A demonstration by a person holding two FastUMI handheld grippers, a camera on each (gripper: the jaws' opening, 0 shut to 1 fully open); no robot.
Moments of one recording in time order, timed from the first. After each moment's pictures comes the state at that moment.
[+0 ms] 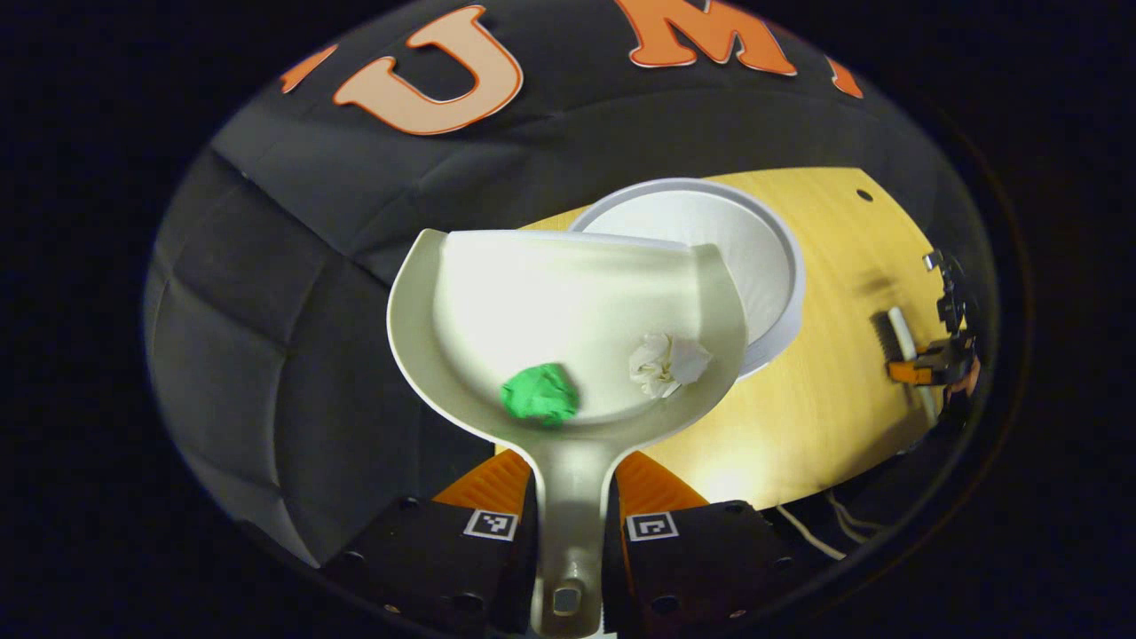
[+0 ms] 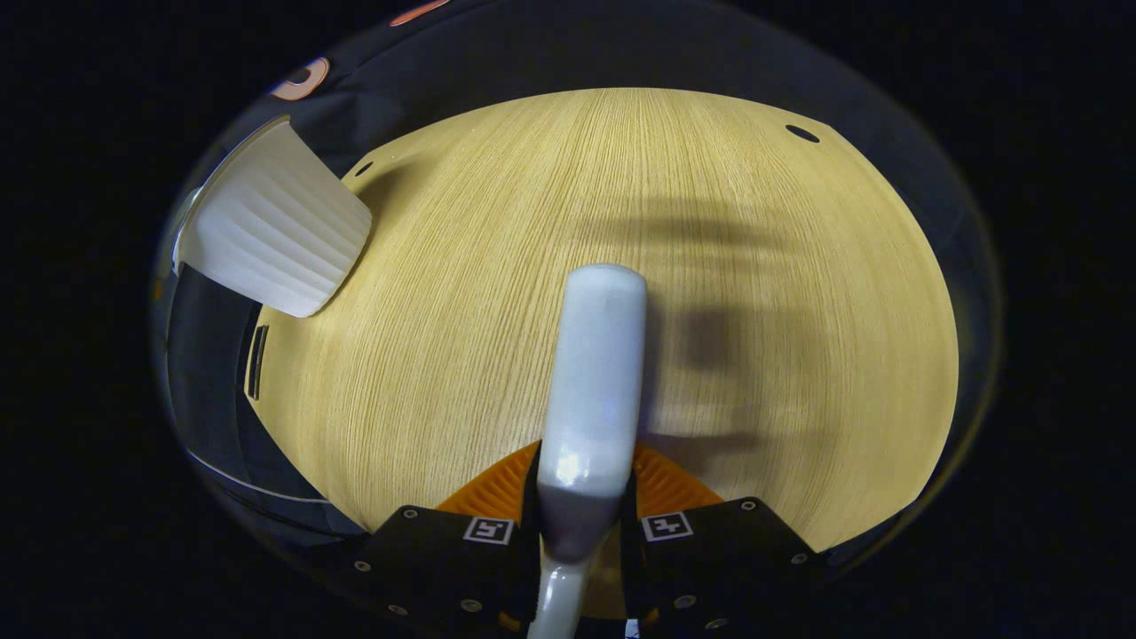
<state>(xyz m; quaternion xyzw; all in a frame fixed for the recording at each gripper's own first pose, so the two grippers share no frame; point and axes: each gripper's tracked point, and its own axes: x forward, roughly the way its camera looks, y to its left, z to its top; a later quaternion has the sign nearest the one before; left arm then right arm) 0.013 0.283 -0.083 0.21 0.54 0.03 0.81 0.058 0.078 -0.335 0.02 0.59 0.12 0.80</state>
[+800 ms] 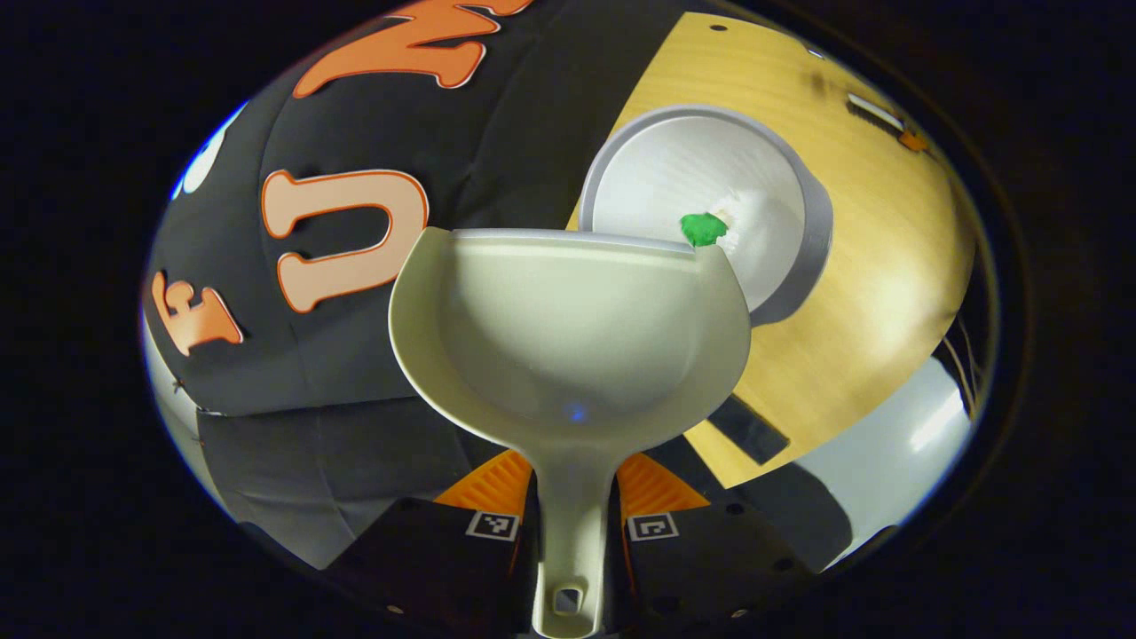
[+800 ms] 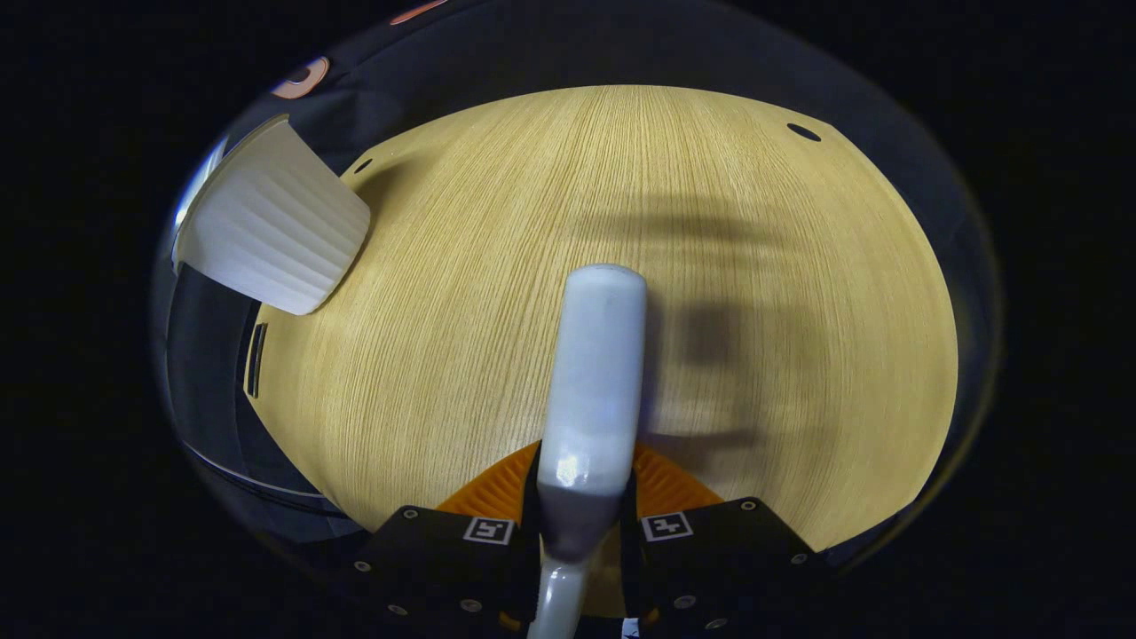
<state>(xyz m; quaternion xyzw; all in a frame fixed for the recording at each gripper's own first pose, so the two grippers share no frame) 0.050 0.287 -0.037 0.53 0.50 -0.01 0.68 0.058 0.079 -0.334 0.02 0.59 0.12 0.80</state>
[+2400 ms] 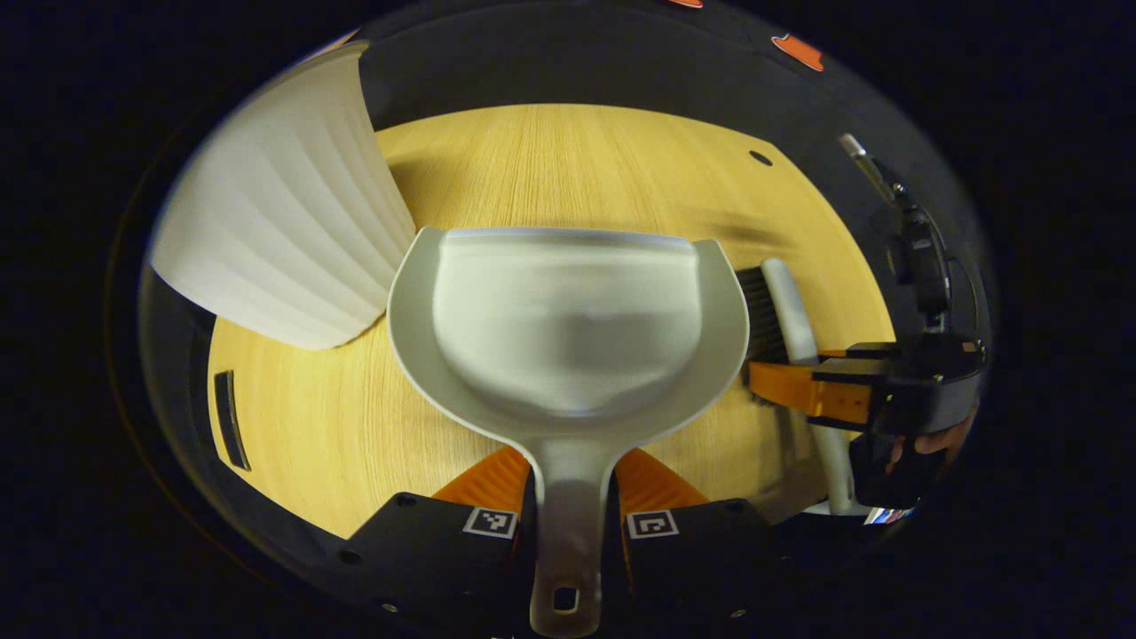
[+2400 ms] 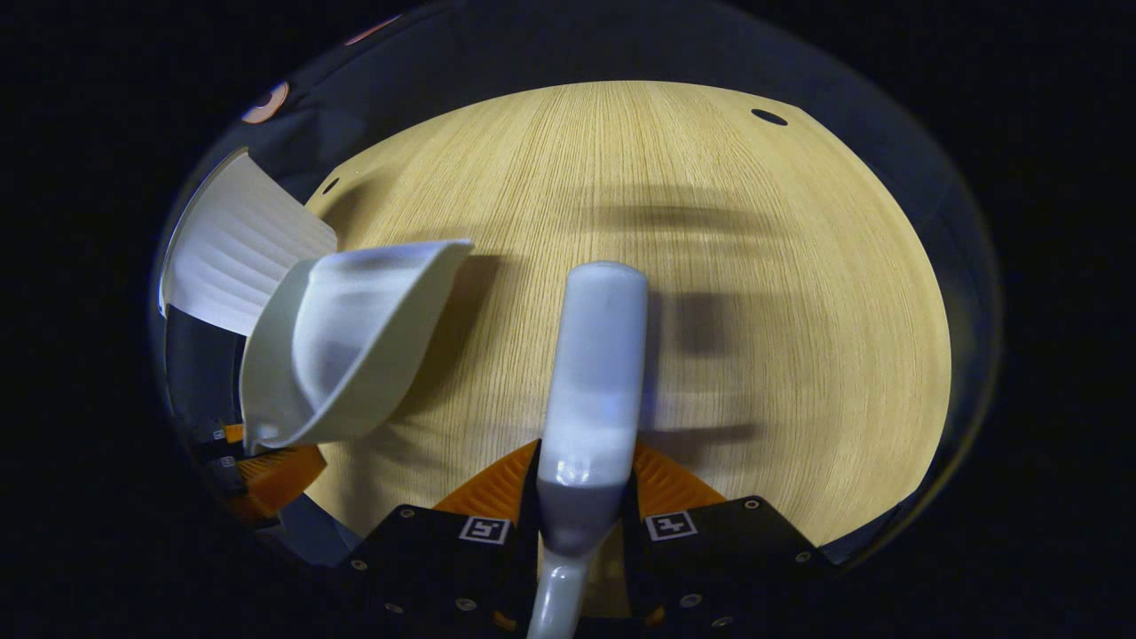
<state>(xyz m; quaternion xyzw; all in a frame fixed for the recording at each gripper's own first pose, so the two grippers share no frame) -0.022 -0.085 -0.342 -0.03 0.60 -0.08 0.80 0.069 0.062 -0.331 0.04 0.60 0.07 0.80</state>
